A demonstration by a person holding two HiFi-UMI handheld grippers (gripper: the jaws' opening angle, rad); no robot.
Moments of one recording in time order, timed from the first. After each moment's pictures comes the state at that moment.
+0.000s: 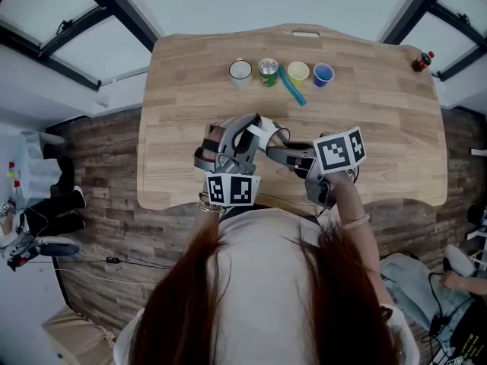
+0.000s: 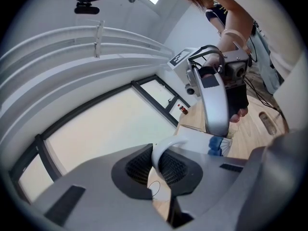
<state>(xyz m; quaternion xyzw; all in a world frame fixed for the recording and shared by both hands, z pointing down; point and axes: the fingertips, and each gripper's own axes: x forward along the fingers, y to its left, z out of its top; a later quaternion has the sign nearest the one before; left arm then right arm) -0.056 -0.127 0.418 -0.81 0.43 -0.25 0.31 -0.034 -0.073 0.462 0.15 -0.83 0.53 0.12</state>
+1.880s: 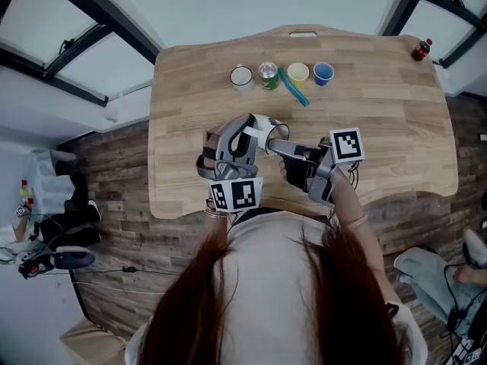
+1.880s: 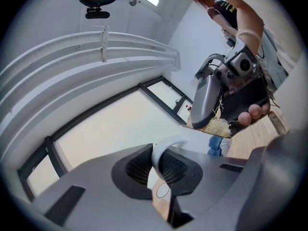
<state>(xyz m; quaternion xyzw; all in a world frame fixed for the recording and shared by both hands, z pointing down) -0.065 -0.132 0.398 -0.79 0.47 -0.23 0.33 -0.036 -0.088 0.430 0.06 -0.72 0.68 -0.13</state>
